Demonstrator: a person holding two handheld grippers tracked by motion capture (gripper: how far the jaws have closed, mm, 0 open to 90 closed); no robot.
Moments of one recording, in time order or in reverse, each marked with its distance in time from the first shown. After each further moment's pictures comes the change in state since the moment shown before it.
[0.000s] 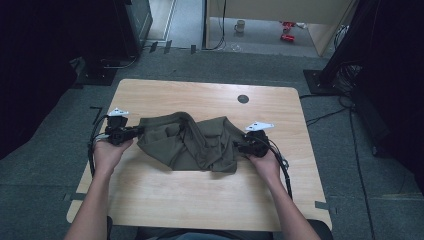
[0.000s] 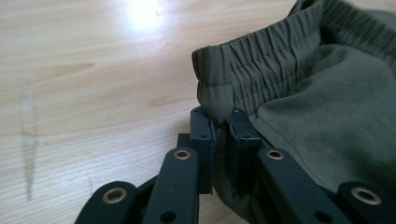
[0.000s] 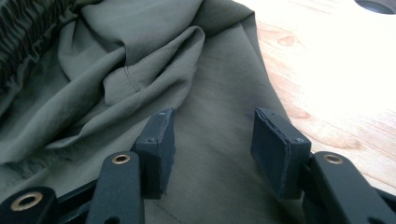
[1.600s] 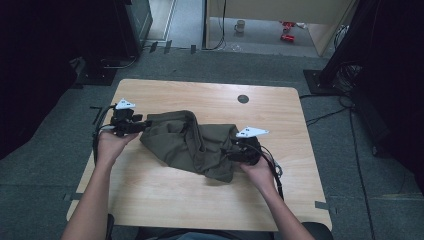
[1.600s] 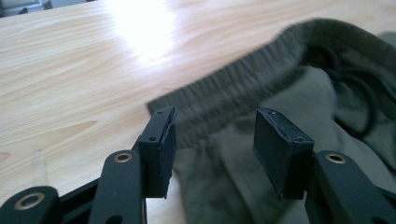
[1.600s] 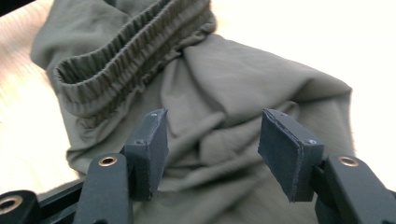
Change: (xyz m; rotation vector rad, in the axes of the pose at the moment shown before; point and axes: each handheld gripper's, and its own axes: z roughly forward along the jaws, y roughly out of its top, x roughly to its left) left arm -0.015 0.026 0.001 -0.052 0.022 0.146; right arm 0.052 0.010 -0.022 -0.062 0.119 -0.006
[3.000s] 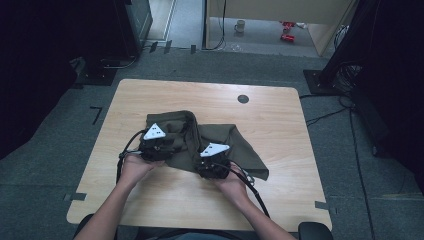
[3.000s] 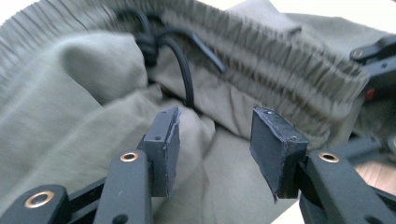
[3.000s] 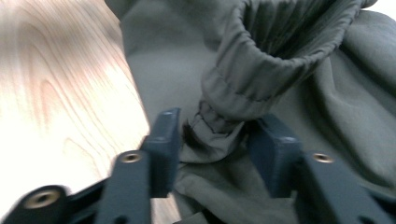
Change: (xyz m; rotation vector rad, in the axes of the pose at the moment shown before) left arm -0.098 -0.040 0.019 -0.022 -0.226 0.147; right arm 0.079 -0.015 0.059 0.095 0.079 -0.180
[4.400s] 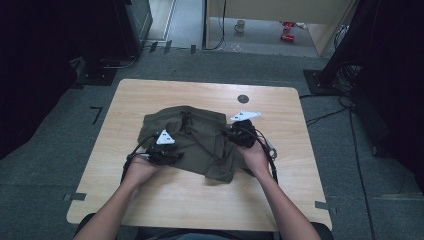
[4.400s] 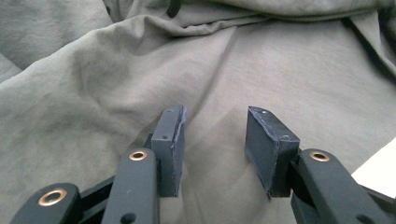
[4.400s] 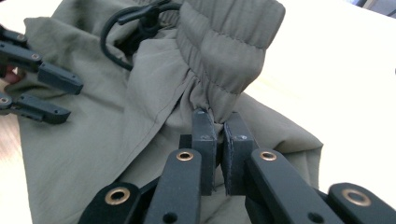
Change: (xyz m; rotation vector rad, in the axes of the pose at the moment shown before) left arm 0.004 -0.017 0.032 0.122 0.021 0.069; right arm -0.102 0.036 -0.053 -0.053 -0.122 0.138
